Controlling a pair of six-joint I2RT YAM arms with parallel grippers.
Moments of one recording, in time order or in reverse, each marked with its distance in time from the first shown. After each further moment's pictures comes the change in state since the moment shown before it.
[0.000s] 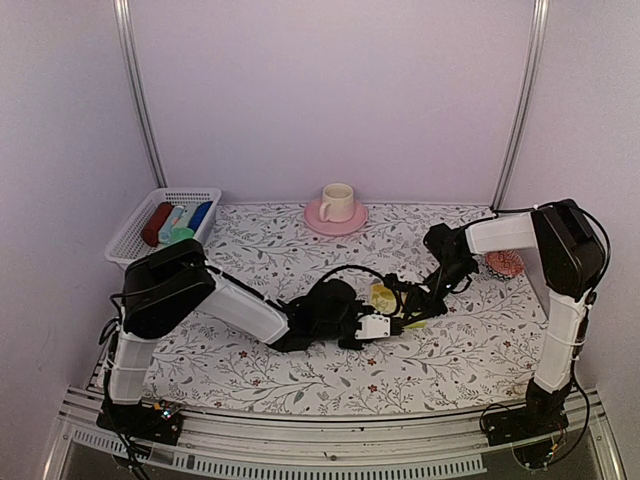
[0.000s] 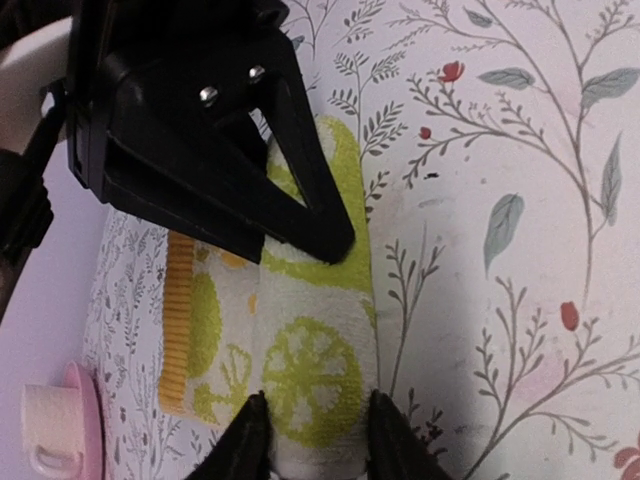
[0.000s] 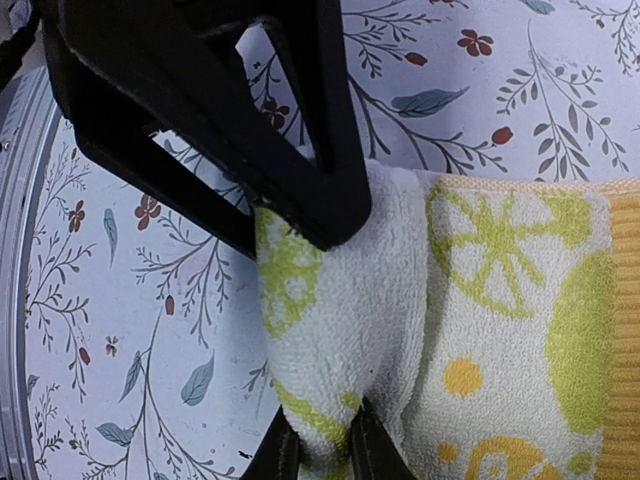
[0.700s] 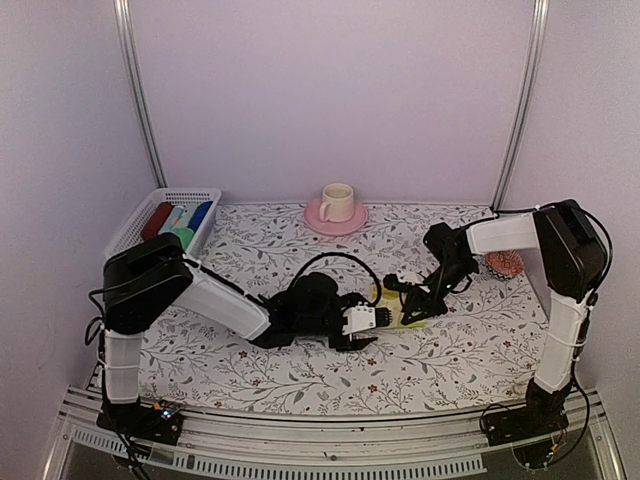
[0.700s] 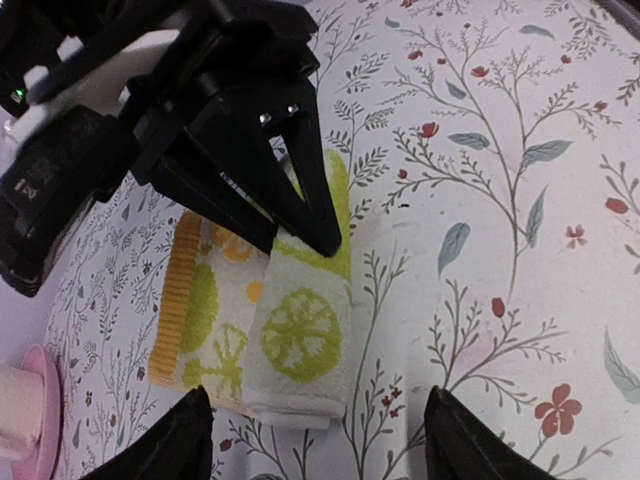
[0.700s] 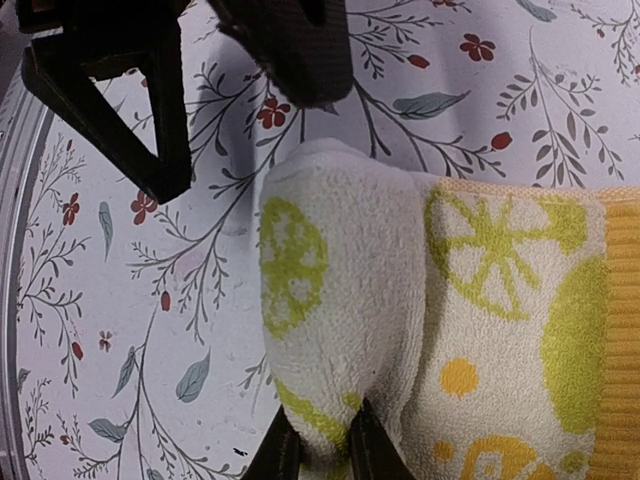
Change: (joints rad) left arm 0.044 -0.109 -0.122 0.027 0.166 -0.179; right arm 0.006 -0.017 -0.011 0.020 0.015 -0.017
